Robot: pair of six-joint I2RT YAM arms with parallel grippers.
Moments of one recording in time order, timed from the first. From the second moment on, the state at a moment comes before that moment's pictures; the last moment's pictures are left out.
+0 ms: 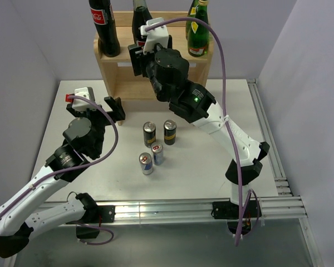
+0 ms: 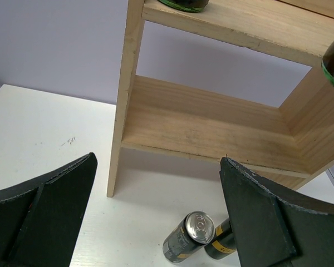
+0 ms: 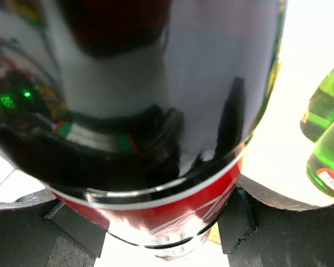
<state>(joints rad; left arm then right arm) -0.81 0.86 1.05 -0.12 -0.81 -0.23 1.00 1.84 2.39 -0.44 0.70 -0.12</state>
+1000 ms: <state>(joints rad) -0.80 0.90 0.98 -0.07 -0.78 -0.26 0.78 1.92 2.48 -0.26 0.58 -0.05</state>
